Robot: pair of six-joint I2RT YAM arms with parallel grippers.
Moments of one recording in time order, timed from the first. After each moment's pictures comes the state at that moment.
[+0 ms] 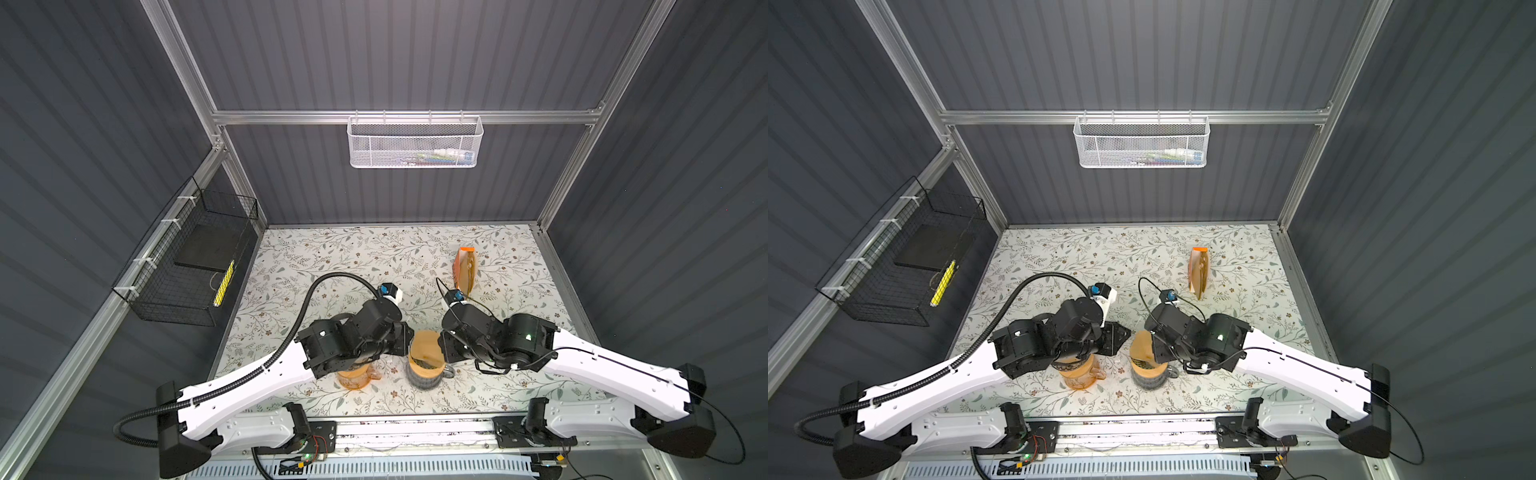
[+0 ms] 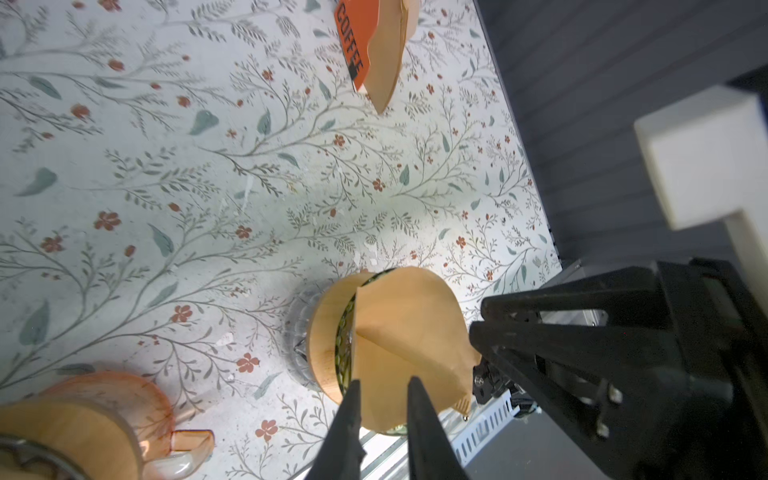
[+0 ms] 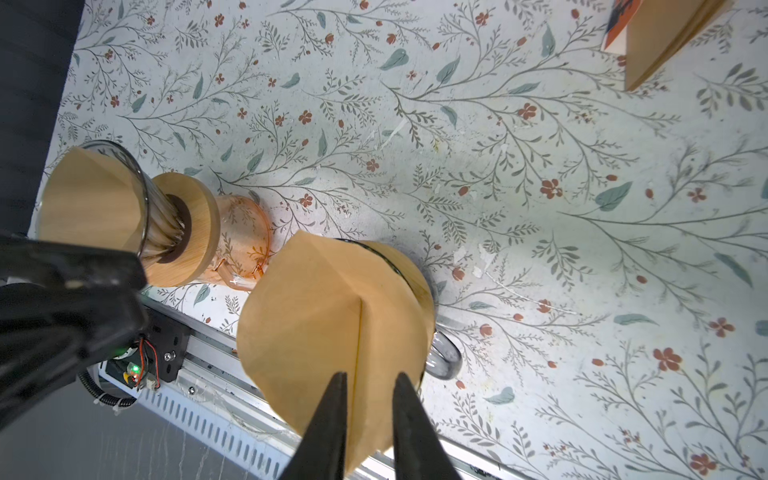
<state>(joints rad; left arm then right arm) -1.11 1.11 1.13 -0.73 -0.15 -0.82 1.12 1.14 1.17 -1.01 0.24 0.82</state>
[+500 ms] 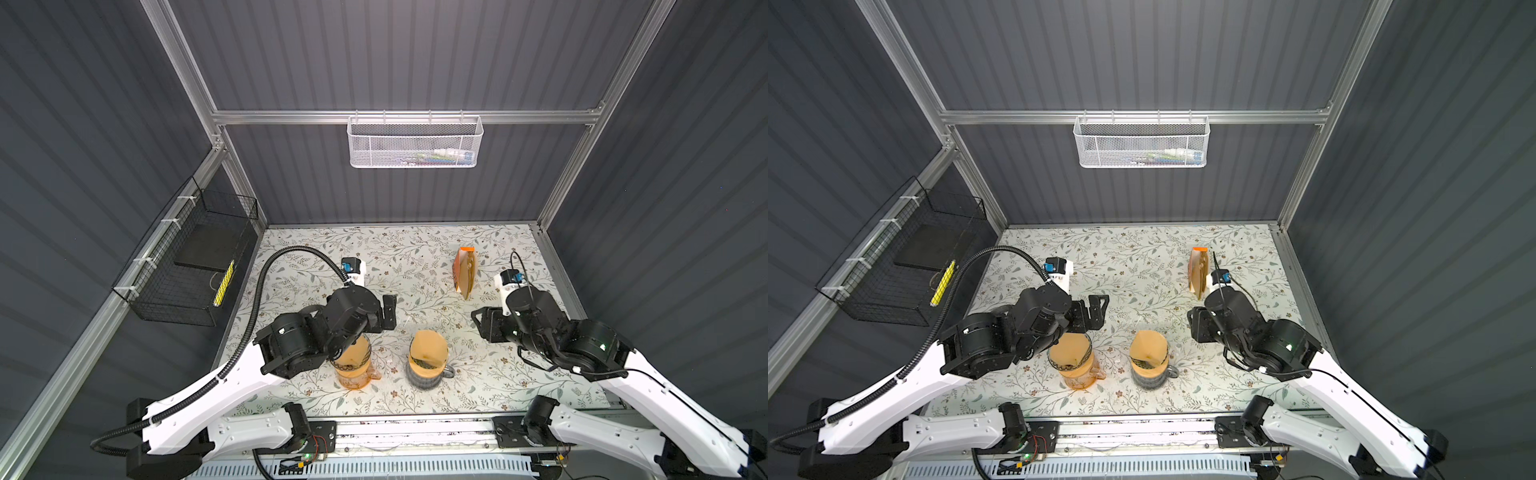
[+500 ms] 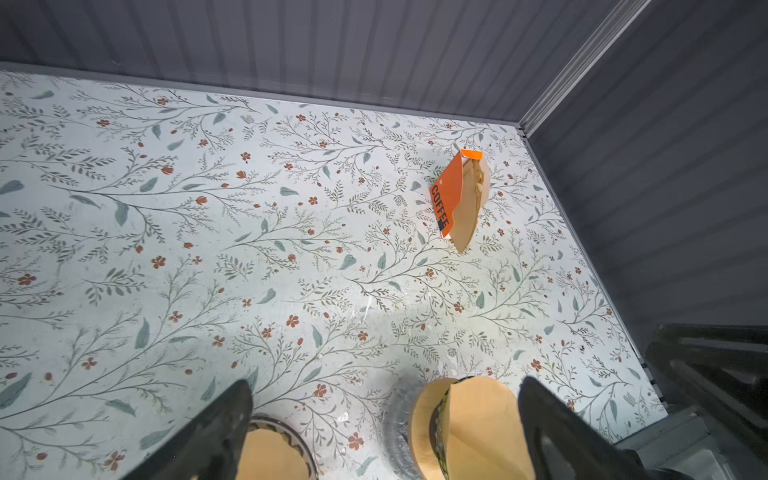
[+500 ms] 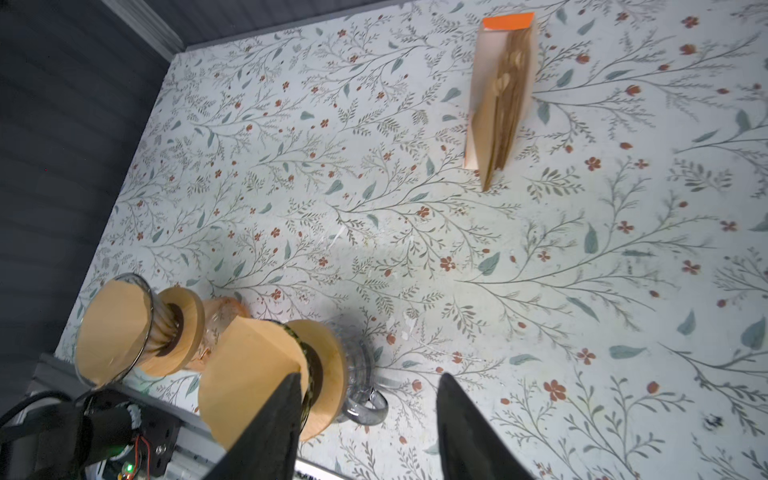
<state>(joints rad) -1.10 1.04 1.32 -0.93 -0.55 -0.72 0.80 0.85 1.11 -1.01 0.26 0.65</state>
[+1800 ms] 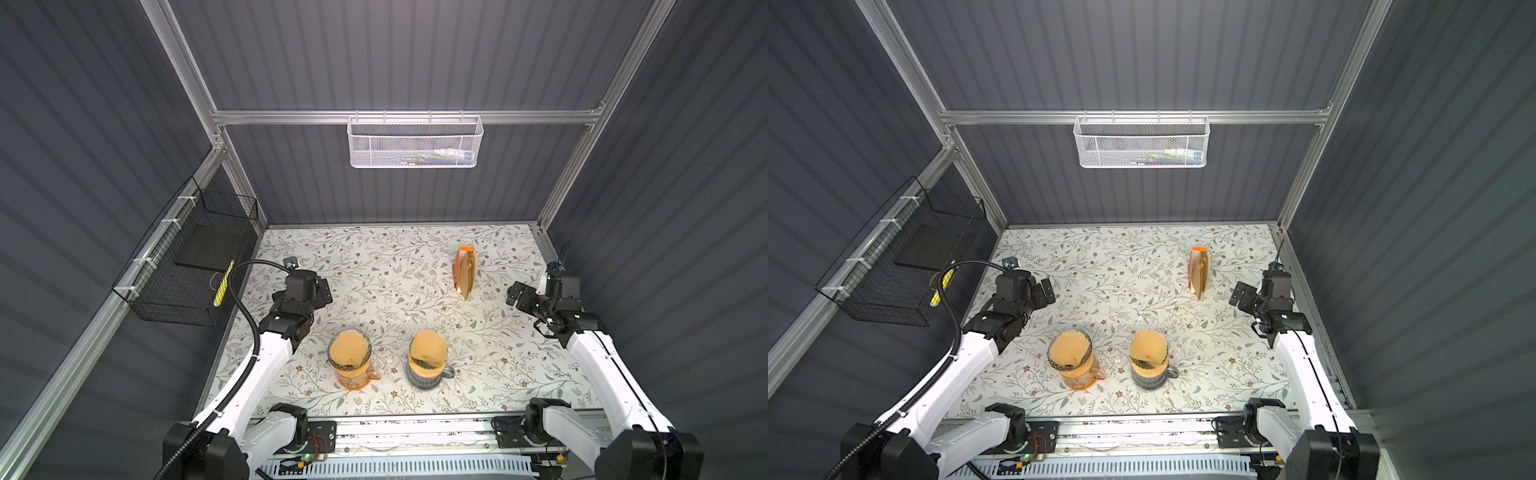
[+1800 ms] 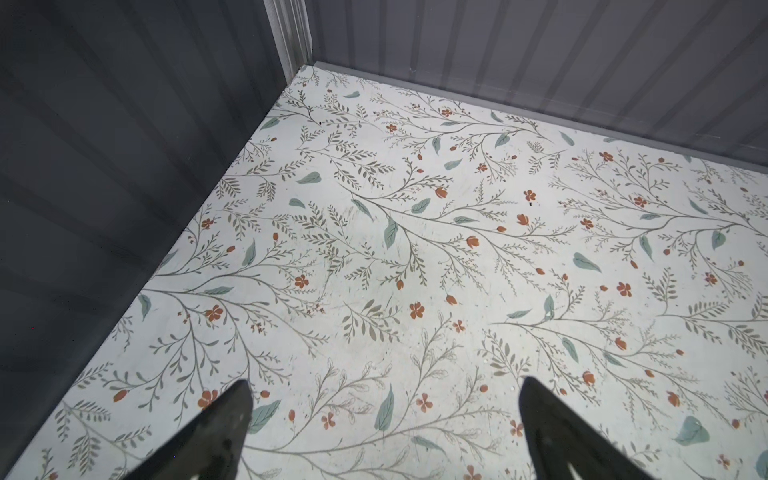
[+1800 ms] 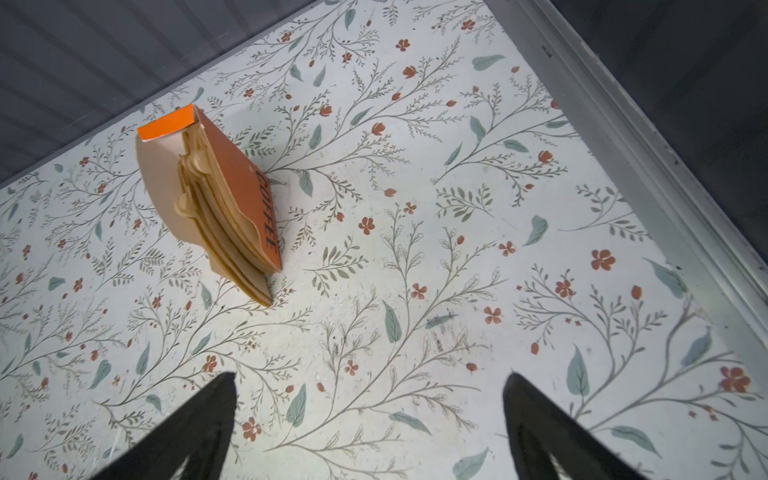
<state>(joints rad) -0.24 1.08 0.78 -0.33 -0.40 -0.32 -0.07 1.05 0.74 -0.44 0.01 0.33</state>
